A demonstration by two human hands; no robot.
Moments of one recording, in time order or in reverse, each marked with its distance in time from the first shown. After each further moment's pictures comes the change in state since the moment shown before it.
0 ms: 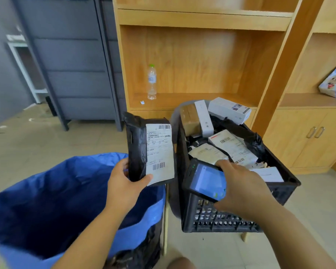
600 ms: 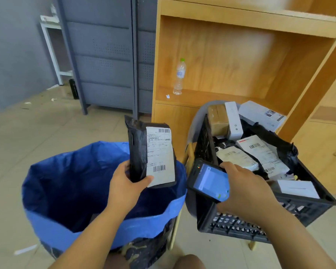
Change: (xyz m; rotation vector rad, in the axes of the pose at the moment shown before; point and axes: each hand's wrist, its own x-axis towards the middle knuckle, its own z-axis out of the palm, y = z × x) left_hand -0.001 -0.048 -0.065 -0.003 0.083 -0.121; right_hand 0.022 -0.070 0.014 -0.037 -0.045 -0.084
